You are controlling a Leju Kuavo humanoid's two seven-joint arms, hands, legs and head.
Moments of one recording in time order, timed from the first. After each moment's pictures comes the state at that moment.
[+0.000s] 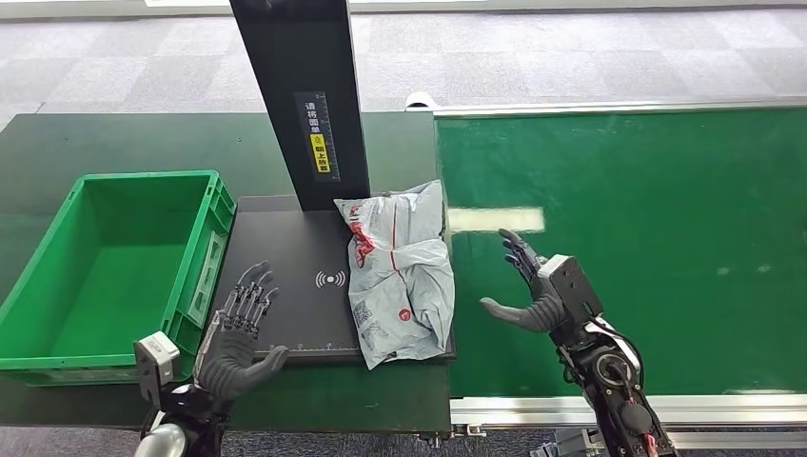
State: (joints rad) left arm 0.05 -0.09 -0.08 -1.43 -0.06 -0.32 -0.49; right arm -0.30 -0.15 0.23 -1.09 -0.03 0.26 -0.43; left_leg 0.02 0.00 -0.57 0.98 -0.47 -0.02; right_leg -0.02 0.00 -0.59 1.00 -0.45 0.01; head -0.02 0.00
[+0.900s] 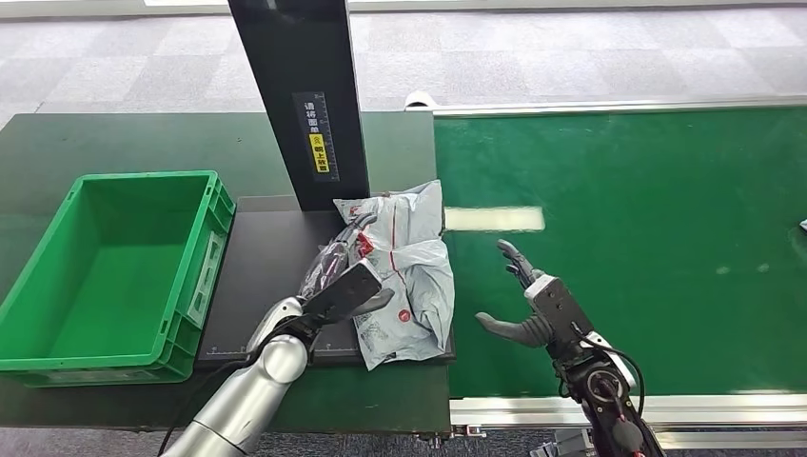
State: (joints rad) left arm -0.45 -0.14 -0.44 -0.92 -0.69 0.14 -0.26; right arm -0.25 -0.12 0.22 -1.11 0.11 0.21 -0.47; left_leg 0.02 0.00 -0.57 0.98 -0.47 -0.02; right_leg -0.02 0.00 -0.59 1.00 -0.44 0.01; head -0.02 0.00
